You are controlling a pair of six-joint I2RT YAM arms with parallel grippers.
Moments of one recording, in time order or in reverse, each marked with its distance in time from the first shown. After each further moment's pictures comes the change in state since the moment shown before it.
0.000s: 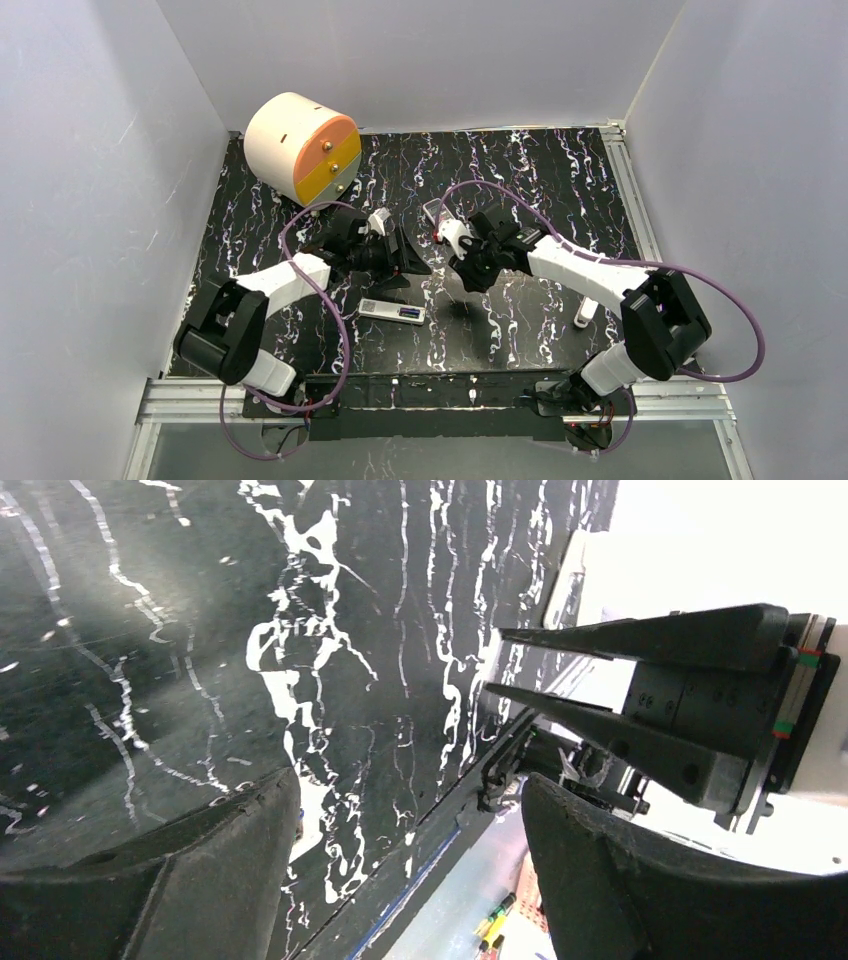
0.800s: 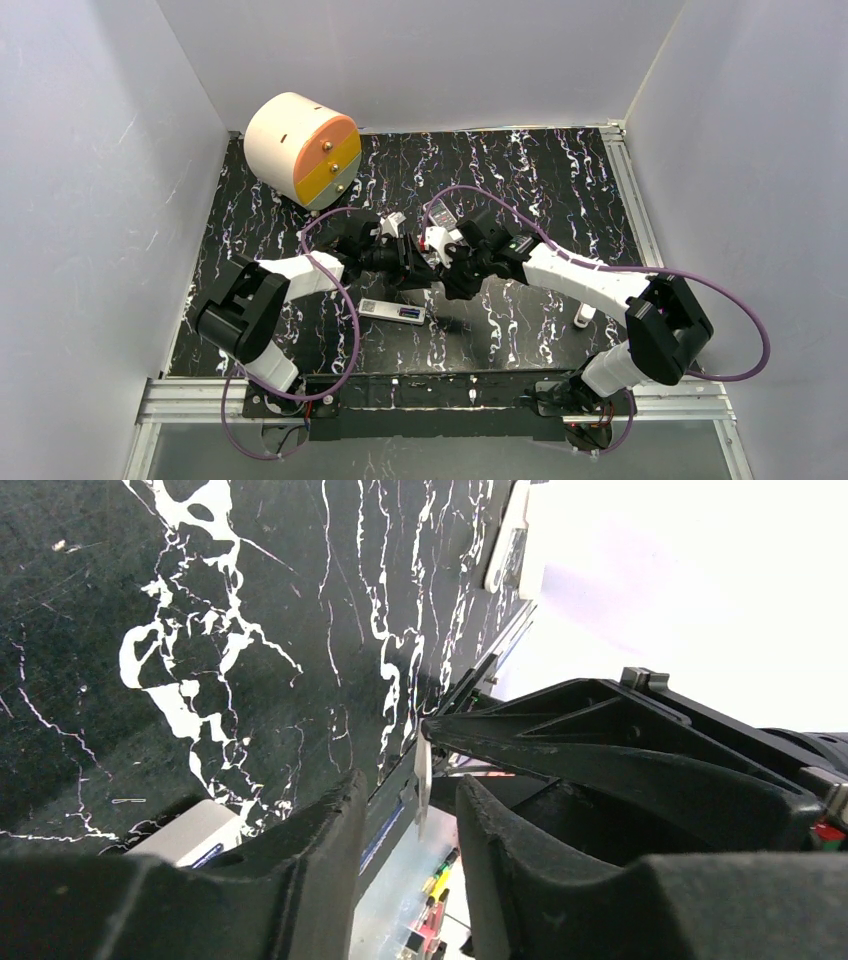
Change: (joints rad) left arm -0.047 0.131 0.009 0.201 0.158 -0.145; right arm 0.099 -0.029 0.000 0.079 -0.115 0.015
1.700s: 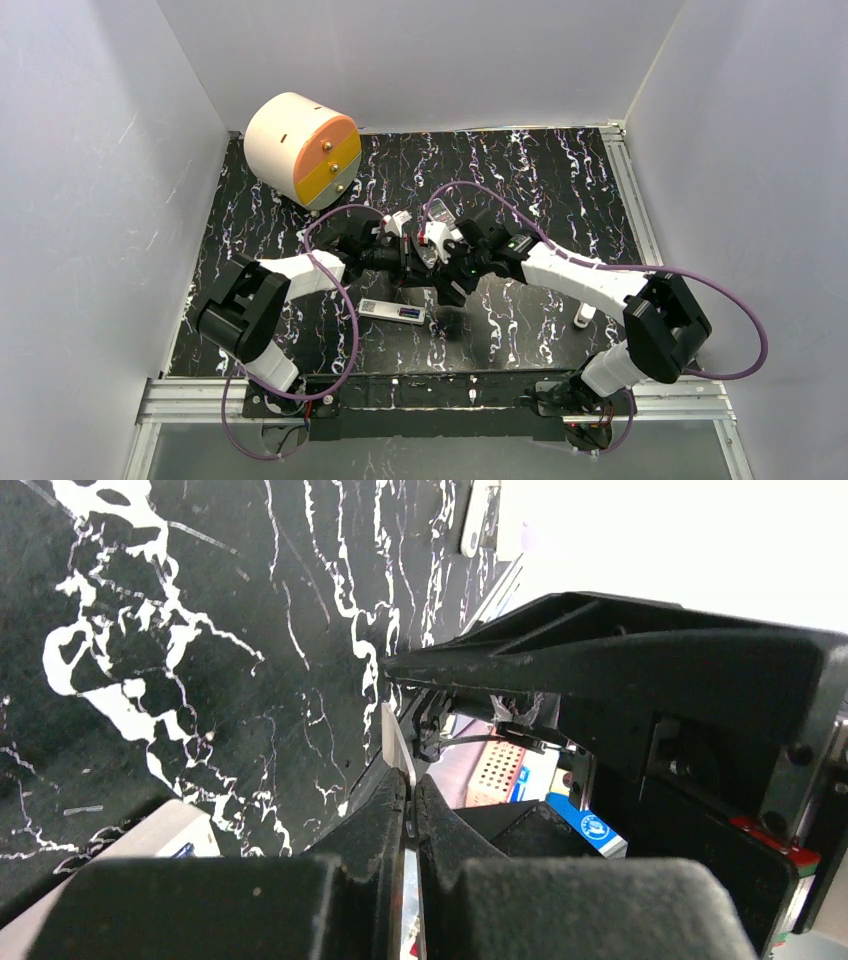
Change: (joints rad) left arm -0.008 0.010 0.007 0.021 0.084 0.031; right arm 0.001 0.014 0.007 0.032 -0.011 0.076
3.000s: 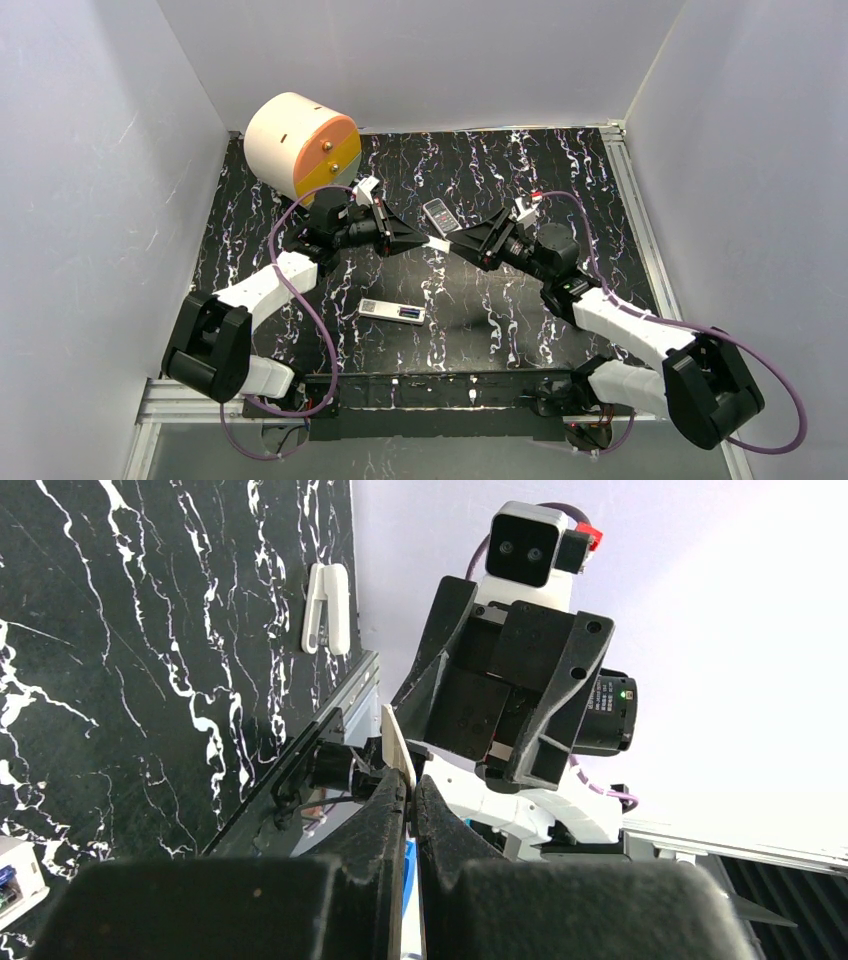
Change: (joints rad) left arm 0.112 -0.232 0.024 0.112 -0.024 -0.311; right arm -0.235 -0.342 -0.504 1.021 -0.018 1.591
